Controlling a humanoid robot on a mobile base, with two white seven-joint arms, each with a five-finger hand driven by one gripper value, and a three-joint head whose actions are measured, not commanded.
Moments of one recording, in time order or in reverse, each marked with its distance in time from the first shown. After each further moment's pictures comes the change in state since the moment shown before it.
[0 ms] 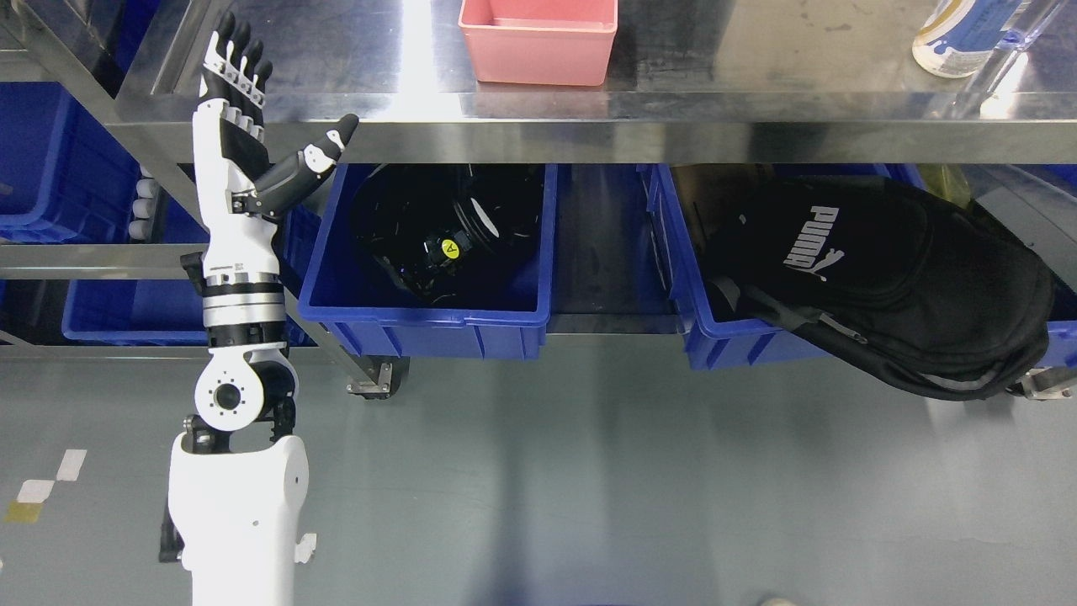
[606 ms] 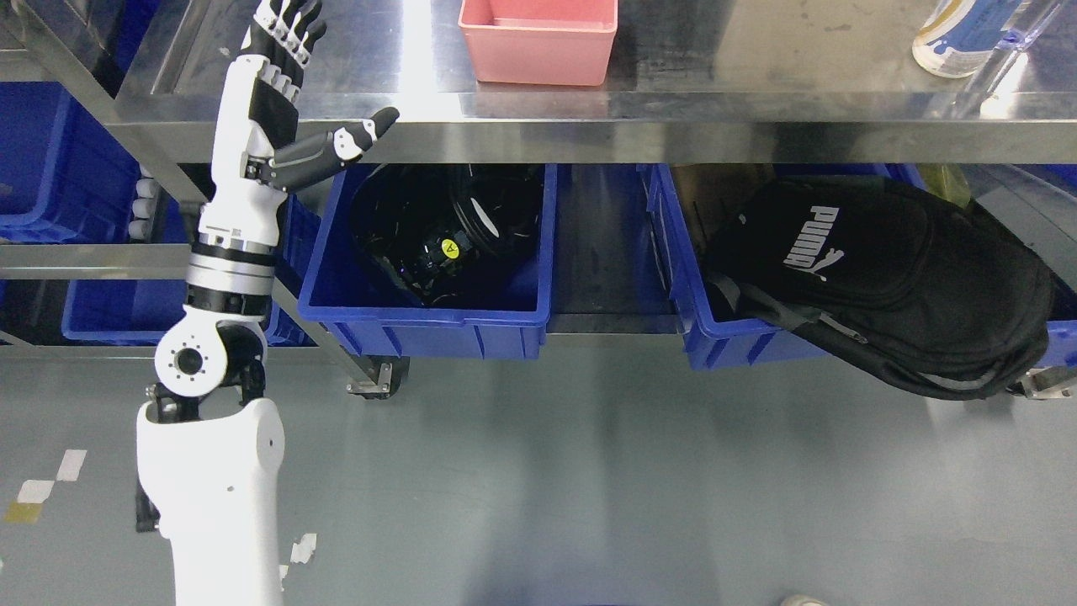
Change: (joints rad) left arm -0.127 0.011 0.070 0.000 0.004 0.065 -0.402; right arm 0.000 0.000 0.000 0.000 0.000 0.001 -0.003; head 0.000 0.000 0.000
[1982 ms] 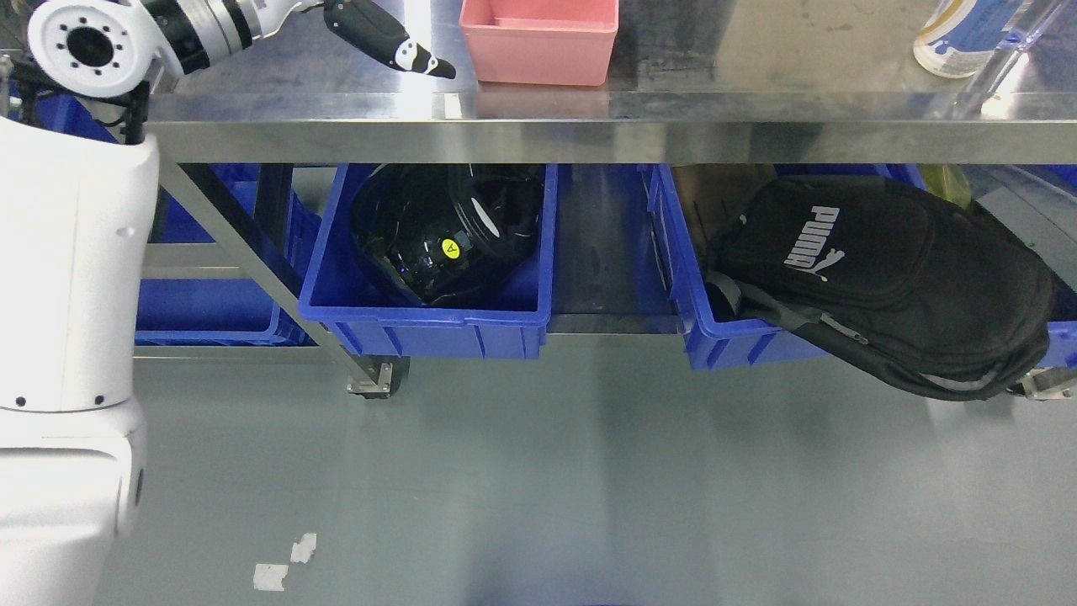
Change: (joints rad) left arm -0.633 0.273 -0.408 0.354 -0.298 0.121 -0.518; right arm 0.000 0.000 0.000 0.000 0.000 0.001 0.009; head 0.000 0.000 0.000
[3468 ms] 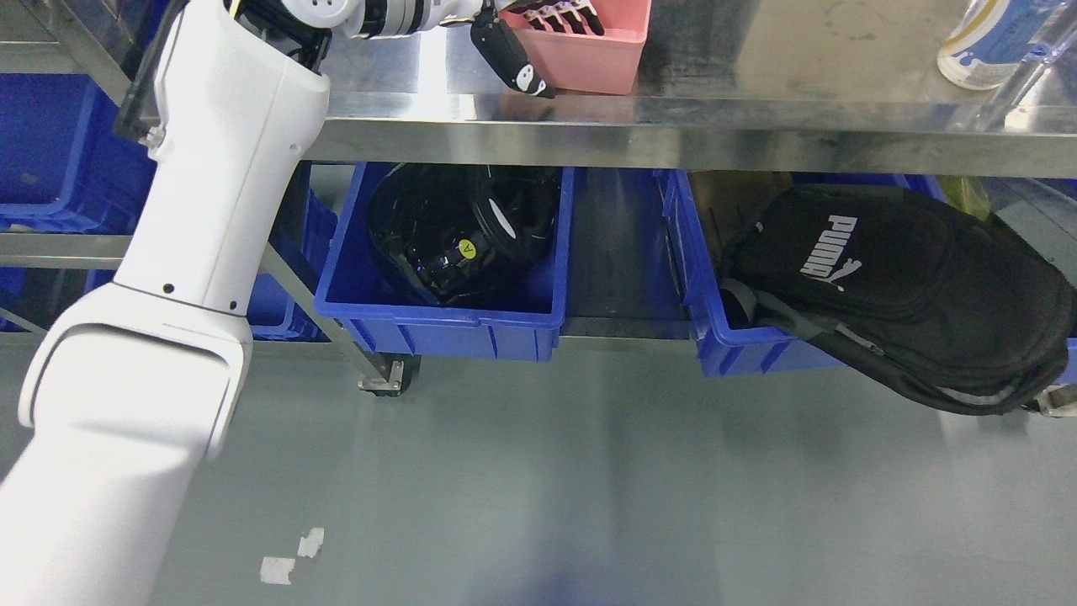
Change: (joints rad) left arm -0.216 -0.239 -0.155 0.444 -0.206 -0.010 -0.081; right arm 0.000 0.000 0.000 0.000 0.000 0.000 -0.007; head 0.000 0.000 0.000
